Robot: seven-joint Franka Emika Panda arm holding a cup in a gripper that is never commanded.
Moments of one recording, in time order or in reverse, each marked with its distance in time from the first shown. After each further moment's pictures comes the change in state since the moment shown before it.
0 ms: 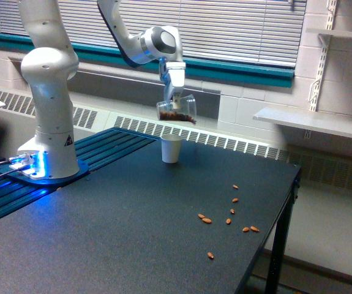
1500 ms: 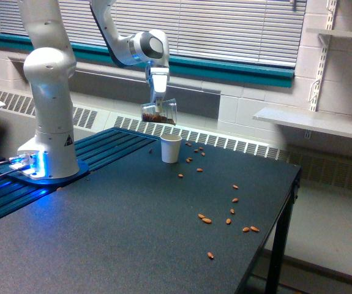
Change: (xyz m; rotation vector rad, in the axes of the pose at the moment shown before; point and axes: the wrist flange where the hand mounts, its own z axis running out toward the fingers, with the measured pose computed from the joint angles) arm -0.072 -0.020 -0.015 0.019 -0.097 0.045
